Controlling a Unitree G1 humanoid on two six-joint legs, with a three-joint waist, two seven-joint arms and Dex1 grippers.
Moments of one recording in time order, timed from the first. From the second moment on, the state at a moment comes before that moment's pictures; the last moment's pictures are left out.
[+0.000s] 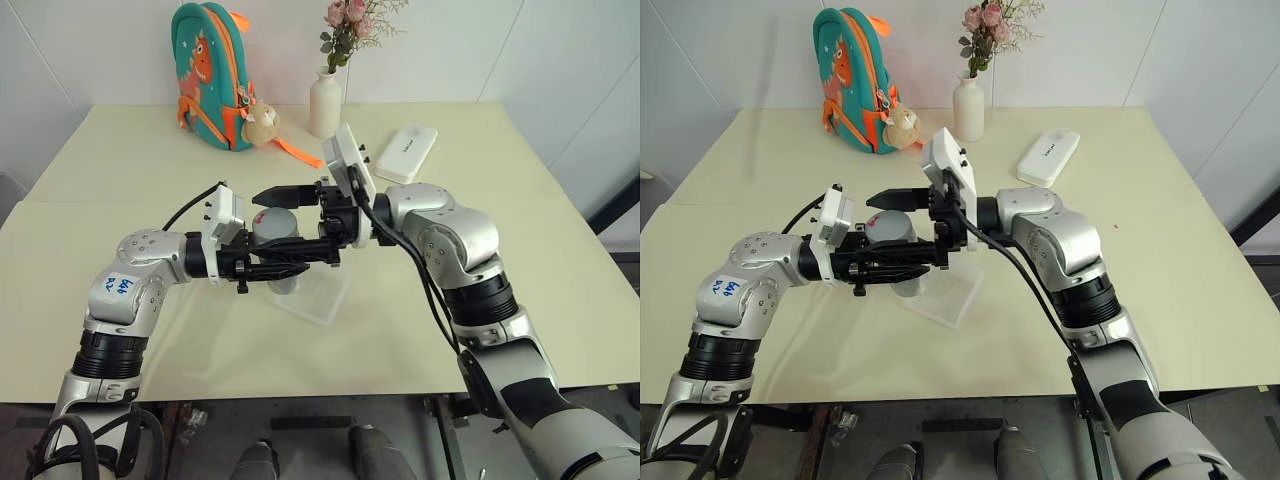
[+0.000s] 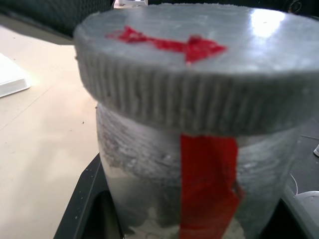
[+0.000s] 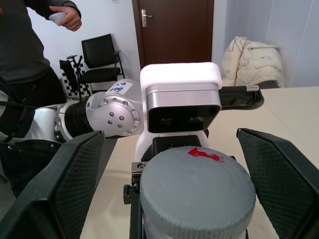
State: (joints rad) left arm -0.65 0.61 0.02 -0.02 -0.51 0.49 -1.15; right arm -1.04 -0.25 0.18 0.10 0.53 0.63 1.14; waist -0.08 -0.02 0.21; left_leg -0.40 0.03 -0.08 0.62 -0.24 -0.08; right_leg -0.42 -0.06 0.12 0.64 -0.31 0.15
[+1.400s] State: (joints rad) left arm -0.63 0.61 0.02 -0.03 -0.51 0.49 -1.15; right arm -1.09 -0.26 0.07 0.12 0.64 0.75 1.04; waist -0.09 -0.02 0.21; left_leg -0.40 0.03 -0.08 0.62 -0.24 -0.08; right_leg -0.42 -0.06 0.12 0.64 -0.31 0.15
